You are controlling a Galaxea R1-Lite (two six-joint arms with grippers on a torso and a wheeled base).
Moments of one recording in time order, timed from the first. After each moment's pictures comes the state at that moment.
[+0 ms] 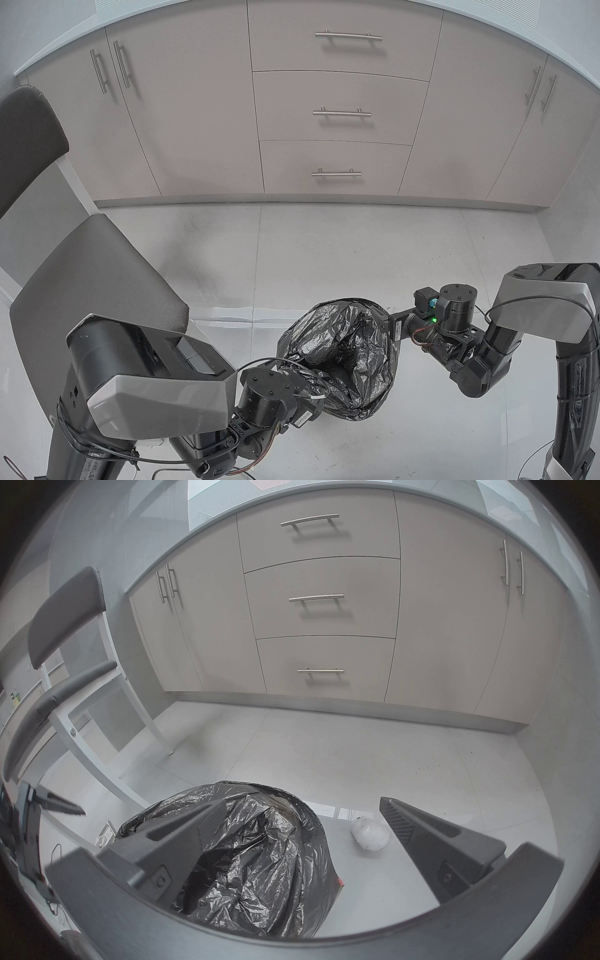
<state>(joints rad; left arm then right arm) -0.82 2.44 -0.59 -1.39 0.35 0.23 0.40 2.36 -0.73 -1.41 -0.14 -0.02</state>
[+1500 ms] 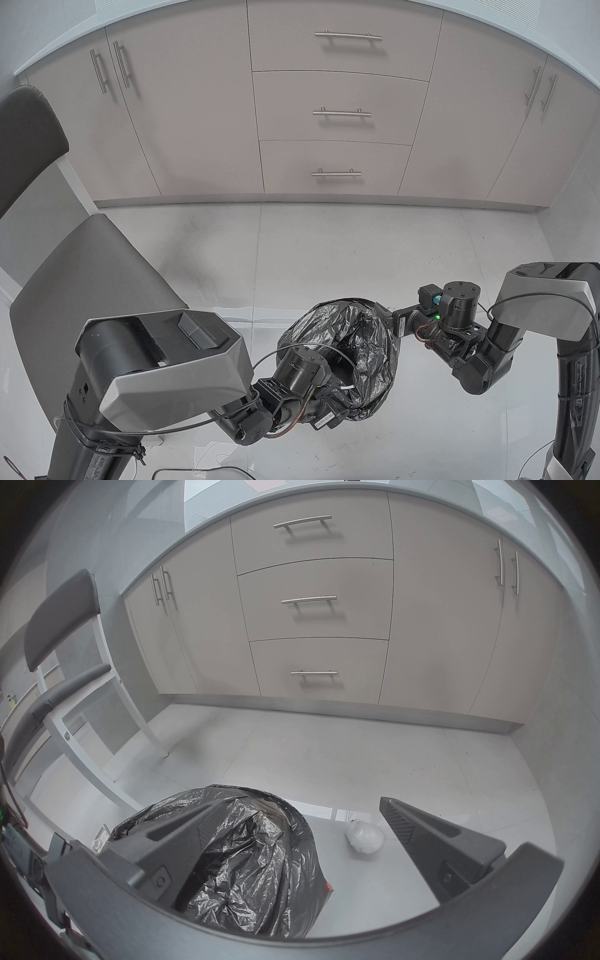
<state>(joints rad) -0.79 2.48 -0.97 -0.77 -0.01 0.29 0.38 2.36 -0.74 -1.41 -0.14 -0.02</state>
